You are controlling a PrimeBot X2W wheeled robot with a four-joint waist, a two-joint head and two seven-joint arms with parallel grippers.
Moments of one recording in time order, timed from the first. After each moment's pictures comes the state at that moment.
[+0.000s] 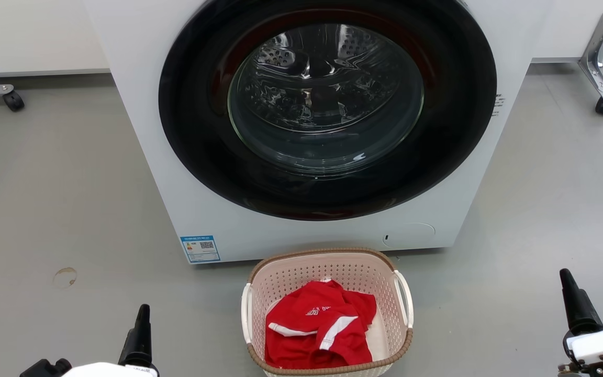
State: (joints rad) left arm 0.02 0.05 -0.01 0.29 -1.18 -0.02 0.00; right arm 0.00 0.01 -0.03 0.31 1.14 0.12 0.00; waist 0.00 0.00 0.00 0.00
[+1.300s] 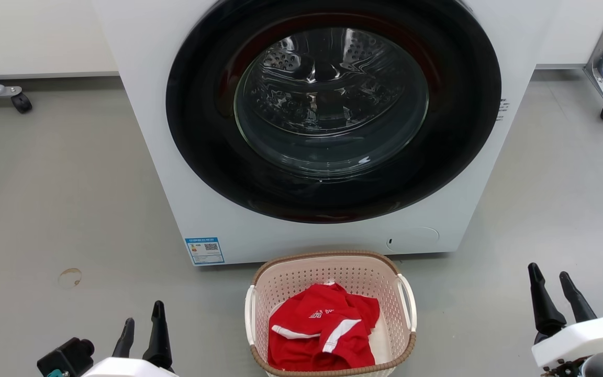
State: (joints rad) left arm 0.02 0.10 -0.13 0.25 -0.79 0.07 -0.09; right arm -0.02 -0.01 0.06 0.31 0.71 0.12 -0.11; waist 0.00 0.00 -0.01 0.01
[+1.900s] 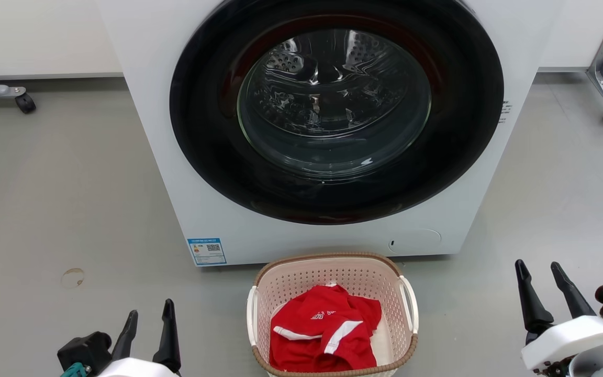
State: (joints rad) left arm 0.02 0.15 -0.21 0.24 -0.60 0.10 -0.12; right arm -0.04 -0.02 0.11 0.32 0.52 0.13 -0.17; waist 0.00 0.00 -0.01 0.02
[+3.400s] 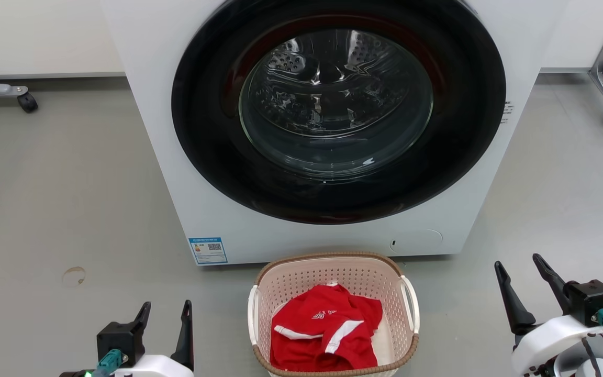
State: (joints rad) left arm 0.02 0.22 -0.31 0.14 -0.36 0.18 -0.01; right arm -0.08 -0.04 0.17 0.37 0.25 0.13 -0.22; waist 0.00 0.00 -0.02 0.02
